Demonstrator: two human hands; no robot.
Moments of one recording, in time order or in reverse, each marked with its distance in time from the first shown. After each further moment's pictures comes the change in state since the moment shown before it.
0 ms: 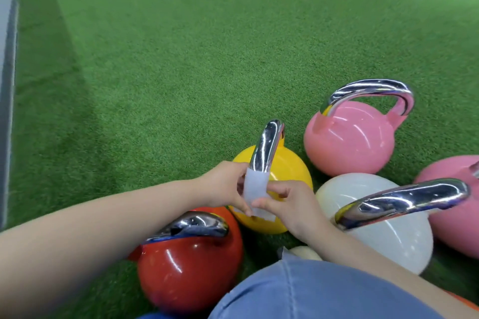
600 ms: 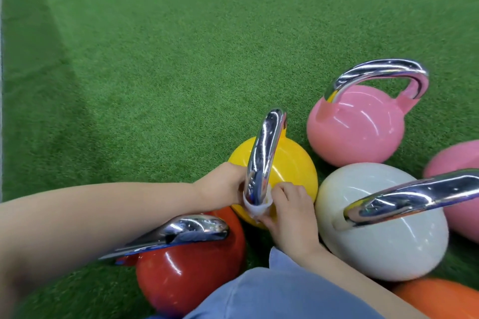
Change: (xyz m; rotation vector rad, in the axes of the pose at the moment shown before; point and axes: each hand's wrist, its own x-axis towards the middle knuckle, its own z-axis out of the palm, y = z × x) left_hand 0.020 -0.031 0.011 0.307 0.120 0.266; right_hand -0.004 0.052 0.038 -0.720 0.311 -0.199
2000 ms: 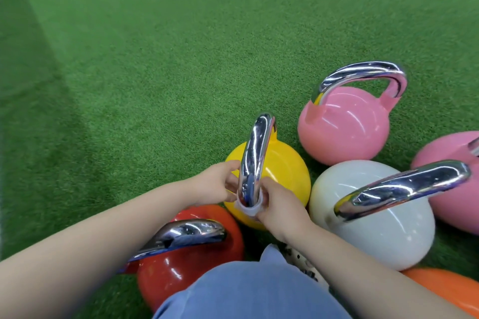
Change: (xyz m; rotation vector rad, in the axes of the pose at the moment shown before) left_hand -0.002 0.008 -0.016 -0.373 -0.194 -0.305; right_hand 0.022 -0.013 -0.029 0.440 -0.384 0.237
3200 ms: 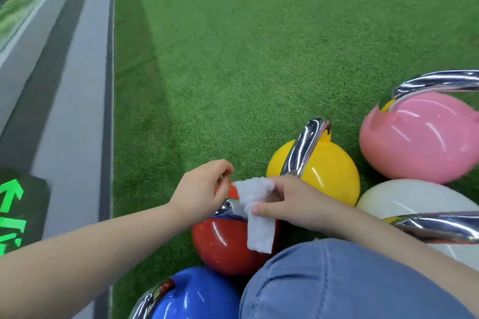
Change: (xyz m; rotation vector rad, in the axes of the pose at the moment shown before) left_hand -0.112 0.006 -0.005 0.566 0.674 -0.116; right_hand -0.005 -0.073 -0.047 0.501 -0.660 -0.243
